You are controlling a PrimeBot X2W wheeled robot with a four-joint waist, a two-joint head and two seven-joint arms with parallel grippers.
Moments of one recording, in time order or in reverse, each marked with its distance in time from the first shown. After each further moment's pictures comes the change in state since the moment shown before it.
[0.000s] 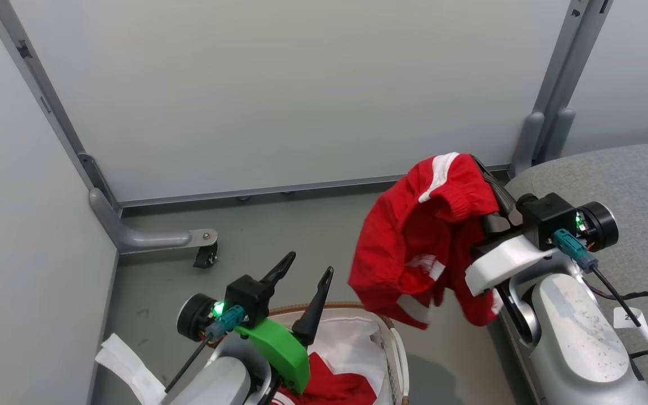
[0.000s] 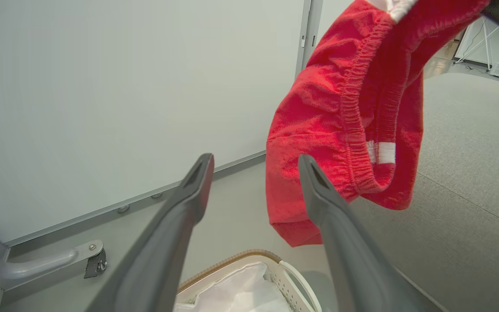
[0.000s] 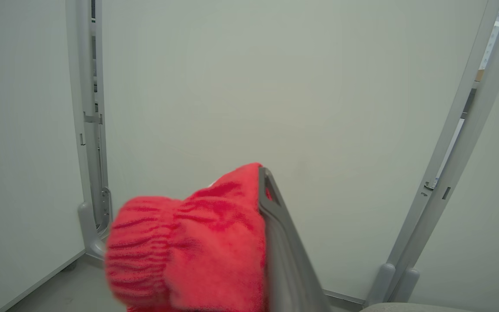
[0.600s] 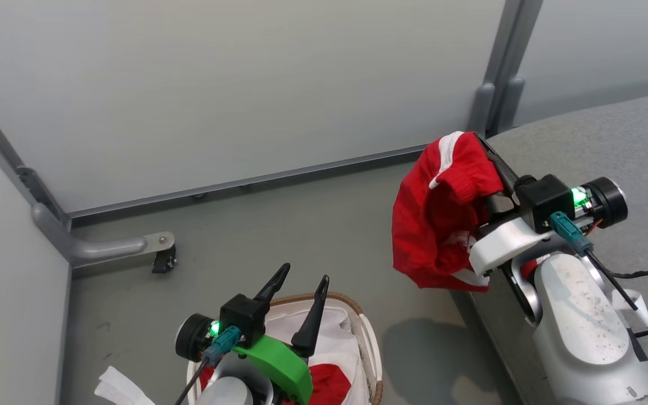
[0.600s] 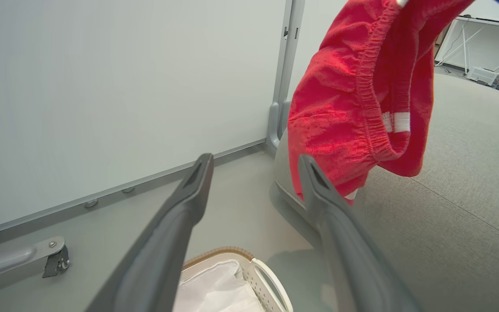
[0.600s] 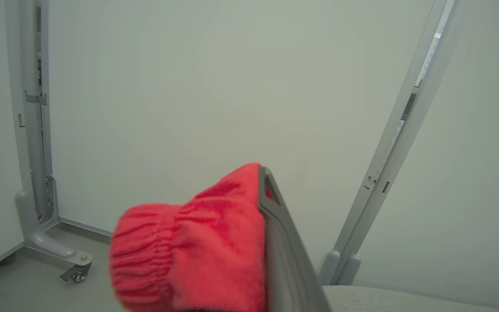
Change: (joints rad) left arm 0.136 -0.074 0.177 -0.054 0.144 -0.021 0.000; right arm -0.053 0.000 -0.022 0.004 -0.100 0.000 0.000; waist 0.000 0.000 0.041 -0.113
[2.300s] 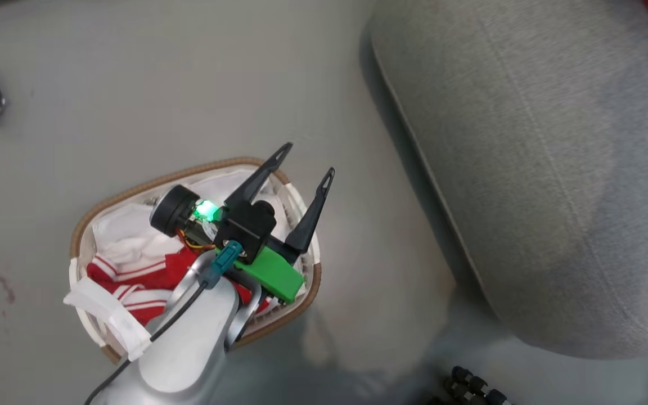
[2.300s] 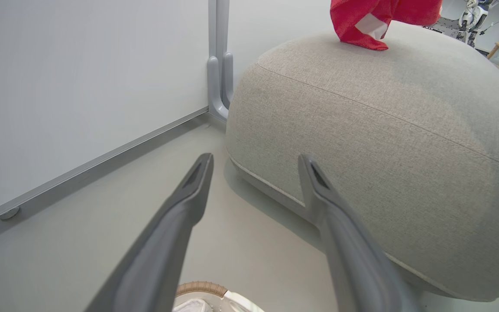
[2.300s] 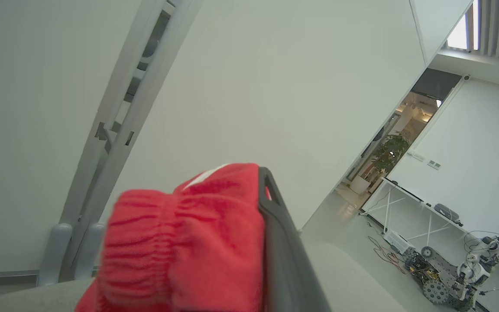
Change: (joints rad) left arm -0.275 0.068 -0.009 -0.098 0.207 -0.038 0.000; right arm -0.663 -0.360 -0.488 0.240 -0.151 0.000 -0.002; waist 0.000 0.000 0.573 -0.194
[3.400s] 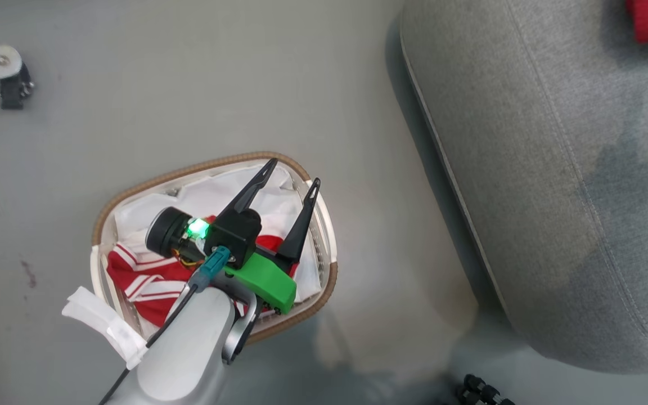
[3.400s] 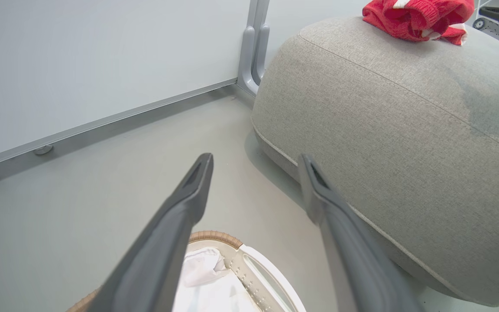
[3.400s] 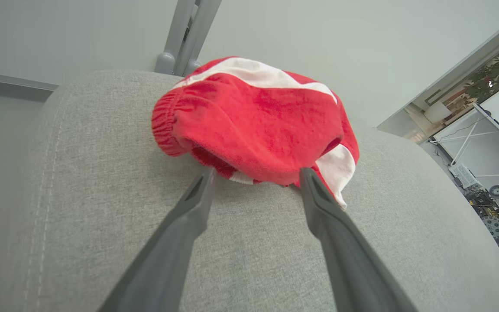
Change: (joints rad) left arm 0.035 -0.013 0.023 0.037 -0.069 0.029 0.003; right arm 0.449 0.154 0.008 -0.026 -0.021 0.000 0.000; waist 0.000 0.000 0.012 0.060
